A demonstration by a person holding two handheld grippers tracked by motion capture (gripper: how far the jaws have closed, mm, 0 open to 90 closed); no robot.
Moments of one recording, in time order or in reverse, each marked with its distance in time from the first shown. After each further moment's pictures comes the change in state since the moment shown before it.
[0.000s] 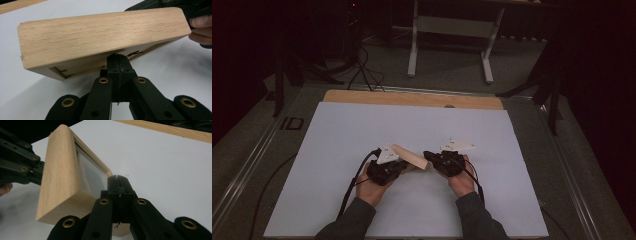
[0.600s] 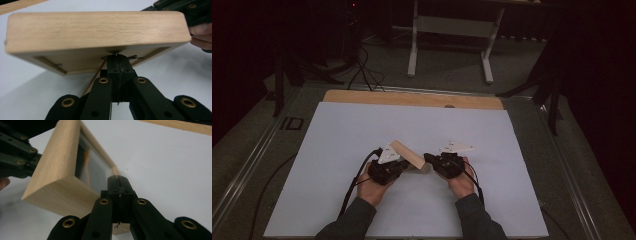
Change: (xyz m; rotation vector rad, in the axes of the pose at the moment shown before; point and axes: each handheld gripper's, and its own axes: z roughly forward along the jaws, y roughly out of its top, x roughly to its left) left arm 0.000 0.001 0.003 0.004 0.001 0.006; right arm 0.003 -0.006 0.001 0.024 -0.012 0.008
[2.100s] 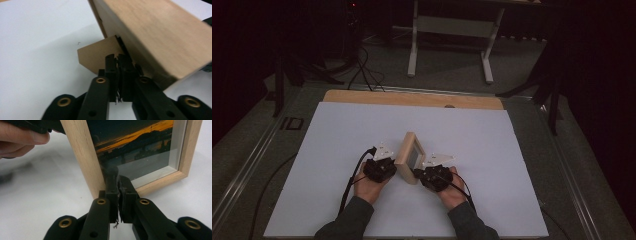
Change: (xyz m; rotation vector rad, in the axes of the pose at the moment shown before) left arm 0.020 -0.014 0.004 0.014 0.047 -0.071; right arm 0.039 -0.015 0.018 0.163 0.026 -0.103
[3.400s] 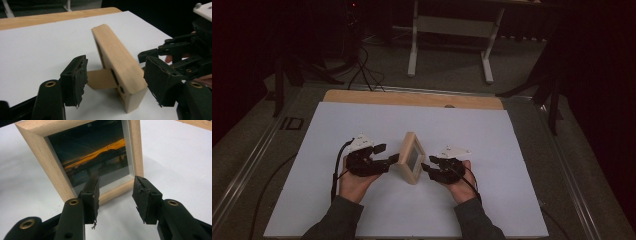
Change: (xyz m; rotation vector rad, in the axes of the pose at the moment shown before) left arm 0.004 0.029 -0.062 -0.149 -0.045 -0.111; right arm -0.026 0.006 -0.027 -0.083 -0.081 0.048
